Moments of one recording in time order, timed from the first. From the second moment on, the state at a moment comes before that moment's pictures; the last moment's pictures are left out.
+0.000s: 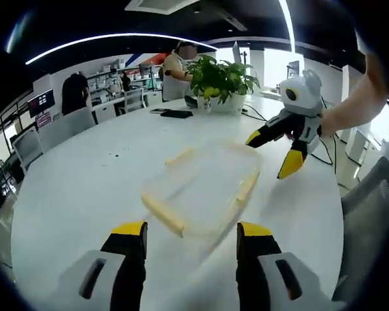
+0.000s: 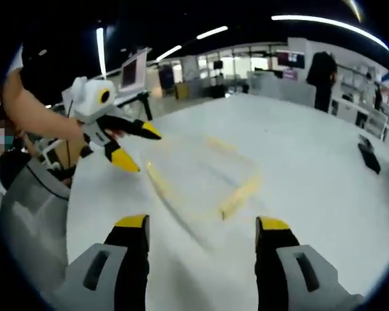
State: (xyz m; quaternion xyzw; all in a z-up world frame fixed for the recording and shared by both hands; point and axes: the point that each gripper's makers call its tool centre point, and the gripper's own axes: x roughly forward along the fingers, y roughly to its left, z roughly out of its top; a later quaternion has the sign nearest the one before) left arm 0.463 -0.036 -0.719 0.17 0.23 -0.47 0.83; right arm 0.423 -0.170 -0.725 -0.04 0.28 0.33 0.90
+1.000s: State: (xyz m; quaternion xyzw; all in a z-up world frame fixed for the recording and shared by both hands) left arm 0.466 -0.042 -0.722 0.17 0.22 -0.47 0.84; right arm 0.432 -0.163 -0.734 -0.06 0.27 0.30 0.91
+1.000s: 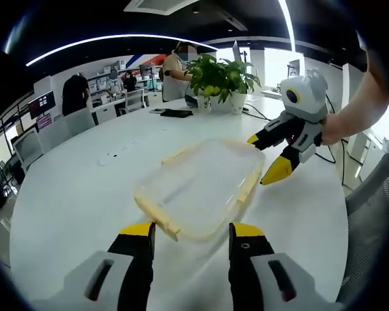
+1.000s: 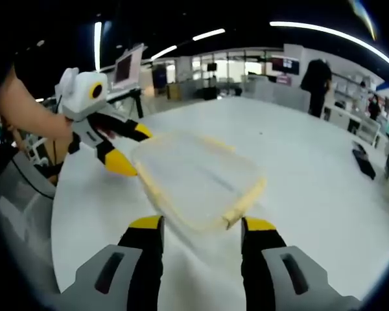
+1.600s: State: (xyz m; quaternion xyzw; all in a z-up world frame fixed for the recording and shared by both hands) left arm 0.466 -0.046 -0.724 0.19 0.23 -0.47 0.83; right arm 0.428 -0.170 -0.740 -0.05 0.27 0.28 0.92
